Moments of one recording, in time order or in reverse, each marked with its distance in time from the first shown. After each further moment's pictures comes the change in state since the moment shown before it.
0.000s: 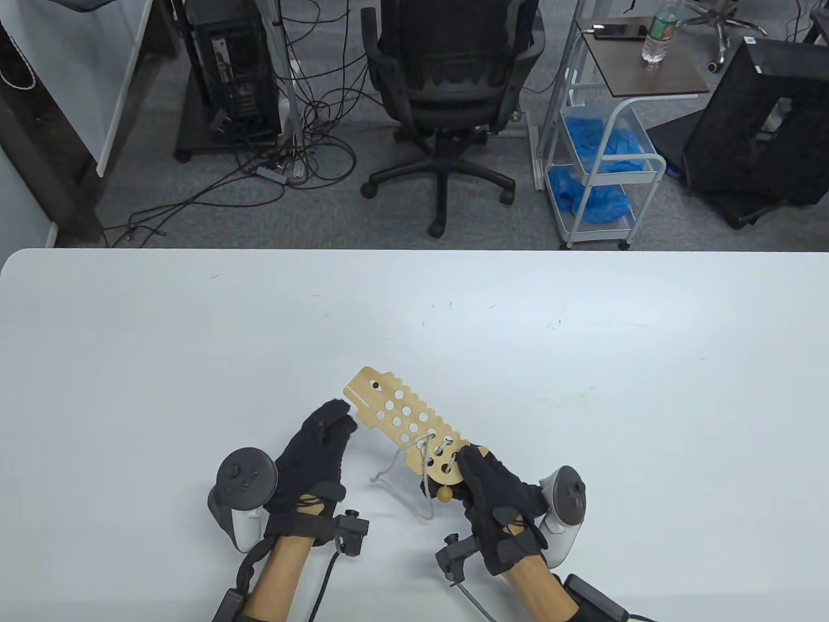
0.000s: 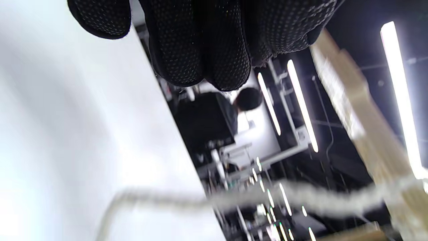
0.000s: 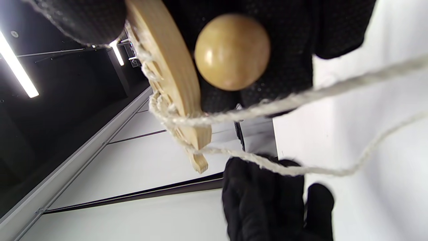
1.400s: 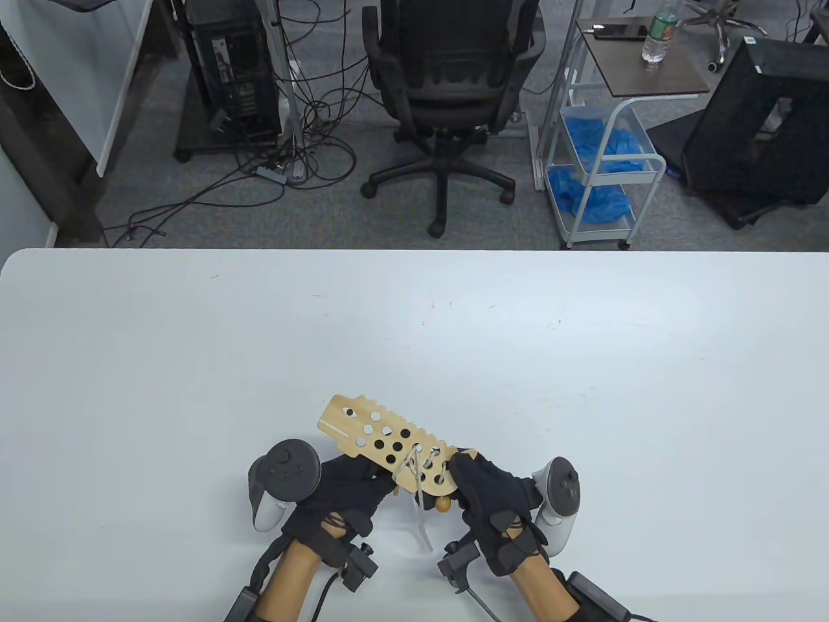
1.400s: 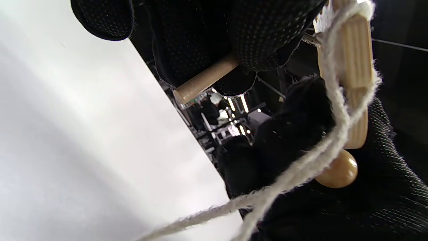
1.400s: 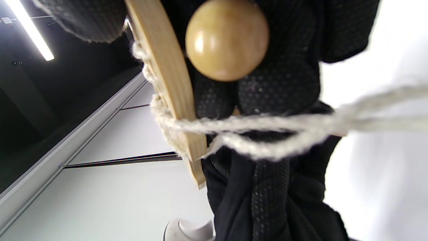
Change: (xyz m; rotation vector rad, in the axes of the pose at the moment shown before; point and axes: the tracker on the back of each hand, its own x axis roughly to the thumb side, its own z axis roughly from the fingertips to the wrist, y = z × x) left_hand 0.023 -0.031 0.001 -0.368 -0.221 -0.091; right_hand 0.007 0.004 -0.006 0.133 -0.059 0.053
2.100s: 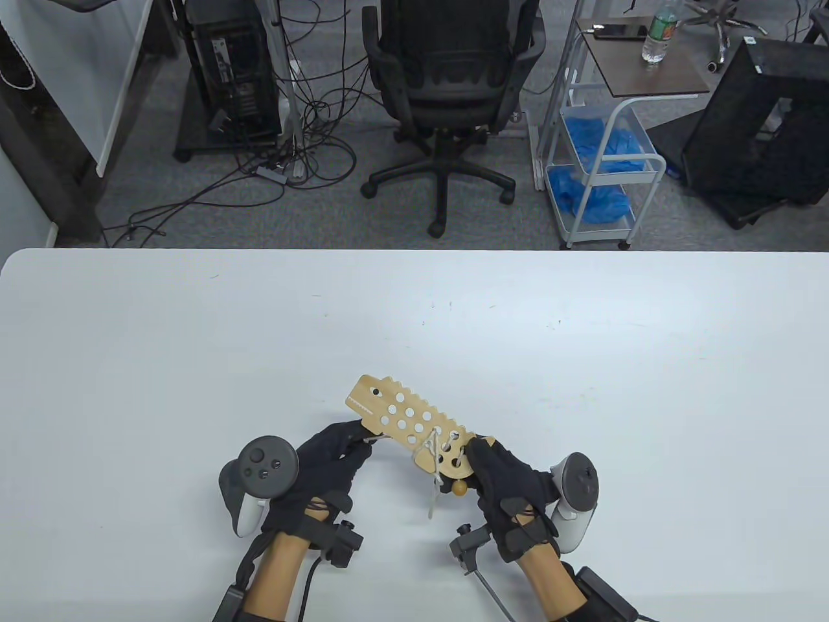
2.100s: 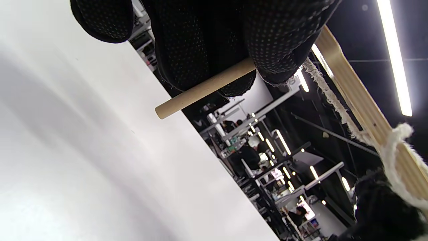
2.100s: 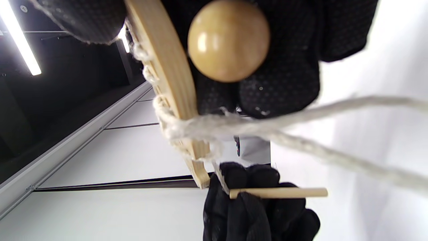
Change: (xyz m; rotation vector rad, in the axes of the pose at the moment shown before) left_hand -0.015 0.032 0.008 0.232 0.162 -0.123; right_hand 0.003 -0.024 -0.004 -0.133 0.030 0.063
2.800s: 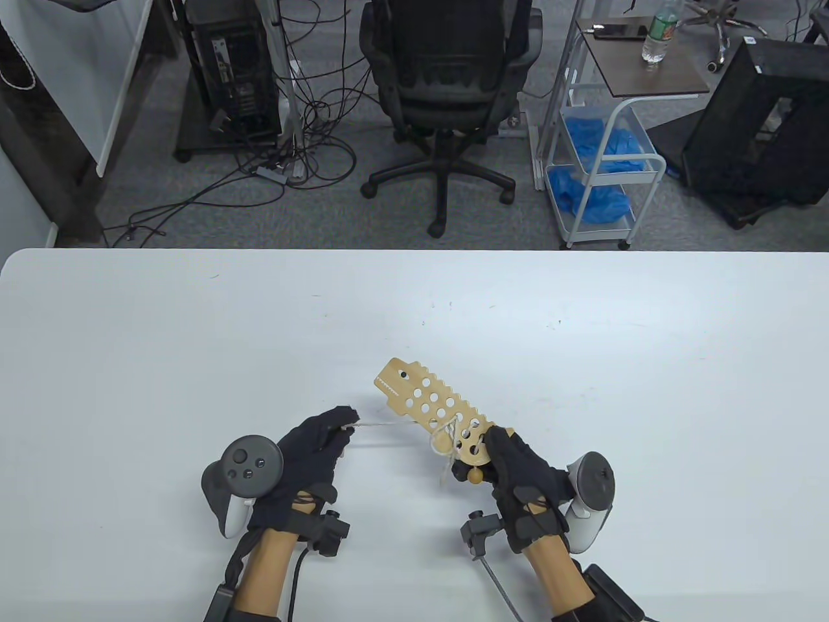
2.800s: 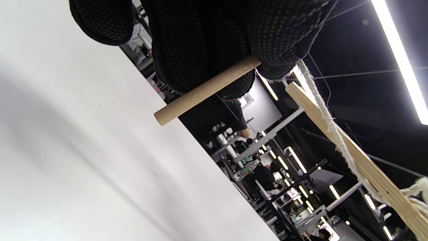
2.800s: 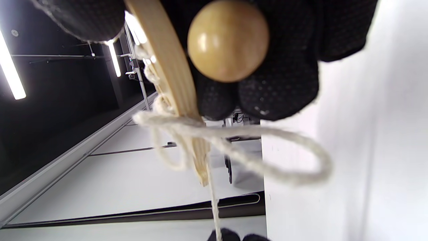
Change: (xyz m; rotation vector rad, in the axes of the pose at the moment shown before) left_hand -0.007 0.018 0.000 0.107 0.024 -0.079; right_hand 0.000 -0.021 -0.003 -0.137 0.047 0.020
